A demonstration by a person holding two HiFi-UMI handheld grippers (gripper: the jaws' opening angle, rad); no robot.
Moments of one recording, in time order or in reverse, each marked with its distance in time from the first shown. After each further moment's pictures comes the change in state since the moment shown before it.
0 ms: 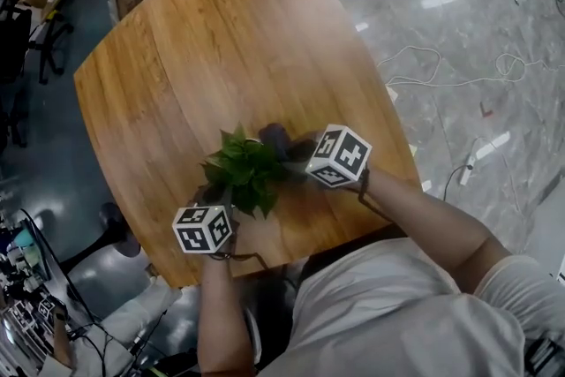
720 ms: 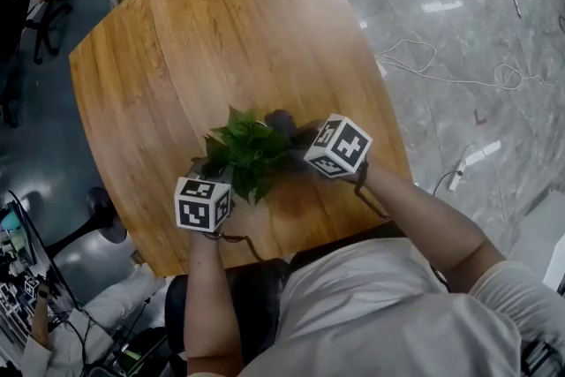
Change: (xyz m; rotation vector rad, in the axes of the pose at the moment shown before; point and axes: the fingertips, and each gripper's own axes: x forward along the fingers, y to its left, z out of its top) left arm 0.024 -0.019 0.025 0.227 0.078 -0.013; right arm -0.012 -0.024 -0.011 0.002 0.101 -0.083
